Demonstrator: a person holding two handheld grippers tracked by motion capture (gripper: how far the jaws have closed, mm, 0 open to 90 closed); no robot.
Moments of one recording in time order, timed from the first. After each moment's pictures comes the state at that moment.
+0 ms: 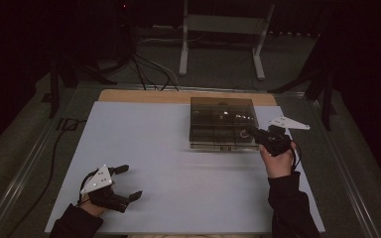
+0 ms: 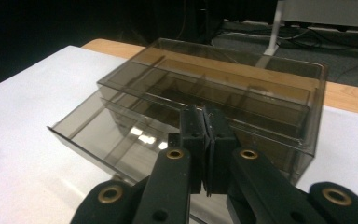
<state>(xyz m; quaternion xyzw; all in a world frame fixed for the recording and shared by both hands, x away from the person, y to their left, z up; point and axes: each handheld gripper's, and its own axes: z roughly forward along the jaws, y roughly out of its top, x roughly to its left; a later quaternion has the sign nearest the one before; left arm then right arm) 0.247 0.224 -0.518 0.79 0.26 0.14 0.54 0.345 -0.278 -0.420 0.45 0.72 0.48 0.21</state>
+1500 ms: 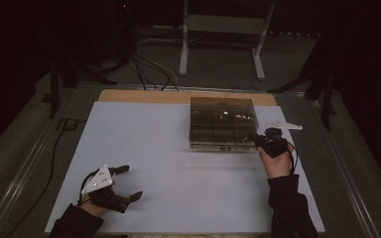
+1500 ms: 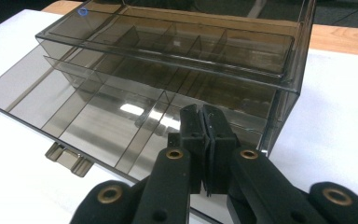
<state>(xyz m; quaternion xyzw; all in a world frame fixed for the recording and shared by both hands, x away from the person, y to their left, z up) 0.247 0.223 -0.518 0.79 0.25 0.14 0.54 0.362 -0.287 -0.455 0.50 0.73 0.42 0.19</state>
